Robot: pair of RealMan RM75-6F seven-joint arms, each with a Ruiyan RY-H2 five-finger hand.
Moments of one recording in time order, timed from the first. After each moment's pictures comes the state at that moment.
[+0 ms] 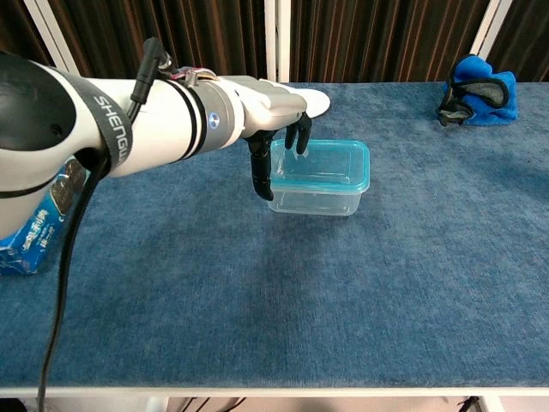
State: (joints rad) left arm -1.27 -1.74 -0.25 -1.58 0.33 1.03 1.04; right arm 0.04 -1.17 0.07 -1.45 -1.56 1.59 0.12
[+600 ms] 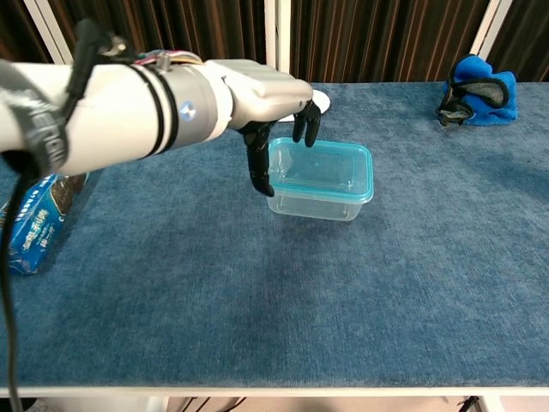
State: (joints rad) left arm -1.23 -1.65 -0.18 -1.74 0.51 1.09 0.97; right arm 0.05 -1.17 0.07 -1.46 -1.57 1.59 0.11
